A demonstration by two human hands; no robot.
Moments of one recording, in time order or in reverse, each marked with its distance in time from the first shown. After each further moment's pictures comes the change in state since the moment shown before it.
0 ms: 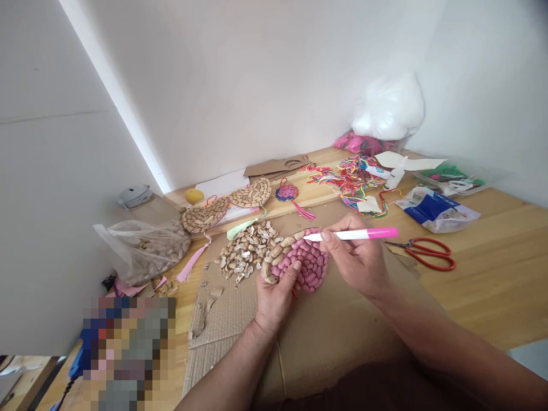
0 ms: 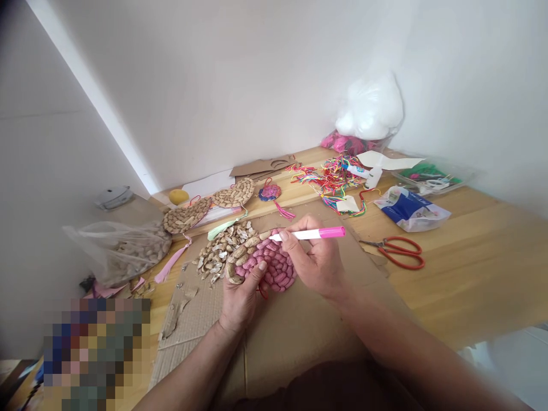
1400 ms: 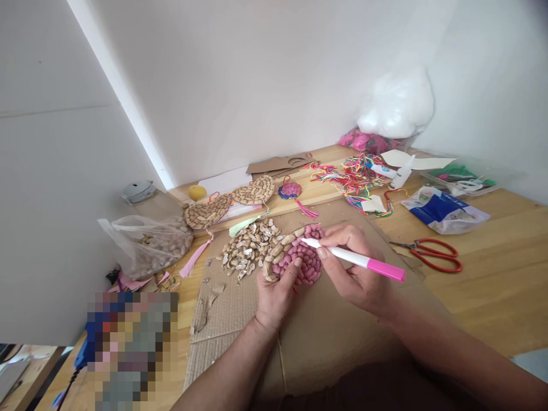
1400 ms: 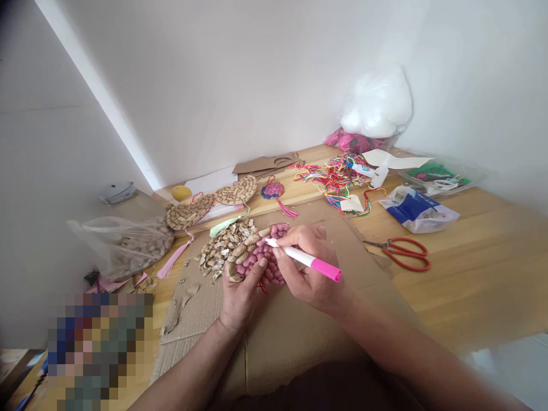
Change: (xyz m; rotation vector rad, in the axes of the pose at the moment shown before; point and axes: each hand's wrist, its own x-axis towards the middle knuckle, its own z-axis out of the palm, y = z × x) left_hand 0.001 0.009 0.002 0.046 -0.012 0.130; right_hand -0.006 -0.017 0.000 -0.261 -0.100 -0.281
